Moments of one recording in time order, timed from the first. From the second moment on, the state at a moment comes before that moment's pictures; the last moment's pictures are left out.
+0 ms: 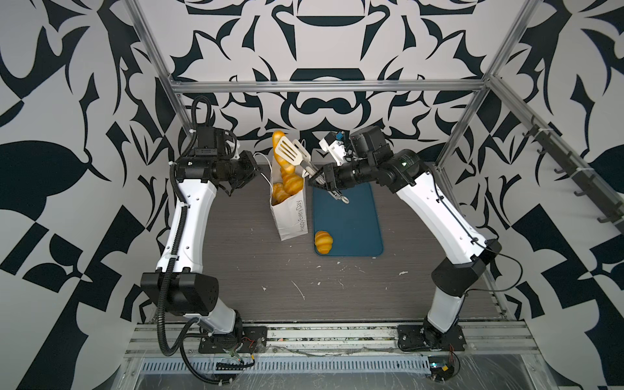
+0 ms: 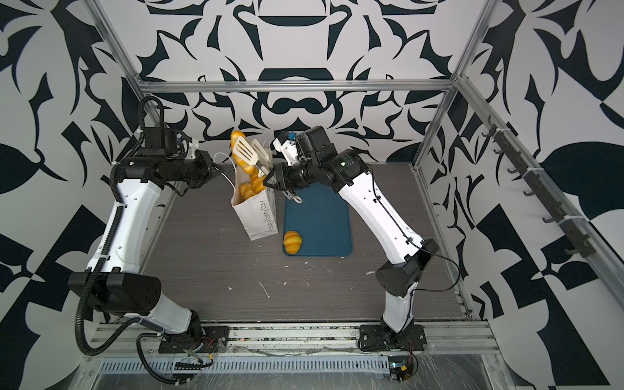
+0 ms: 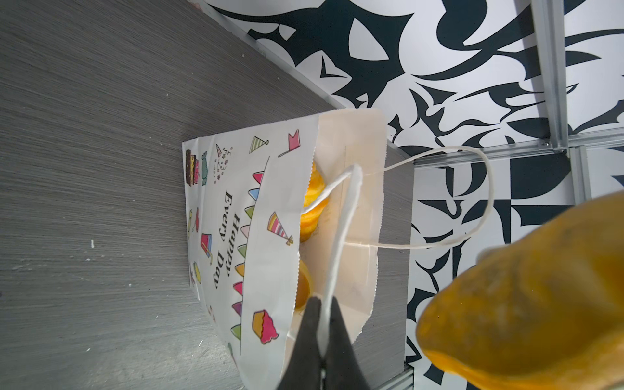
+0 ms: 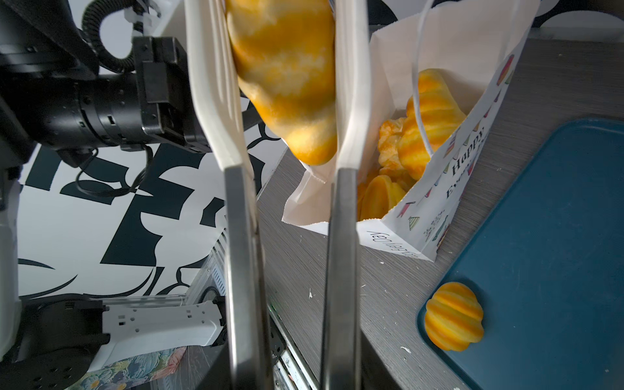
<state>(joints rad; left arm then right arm) -0.04 1.57 1.85 -1.05 0.49 -0.61 0.68 1.84 2.24 -1.04 -0.51 0.44</state>
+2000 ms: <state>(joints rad) -0.02 1.58 1.86 -1.05 0.49 -0.59 0.68 1.93 2.21 -1.17 -0.53 0.42</state>
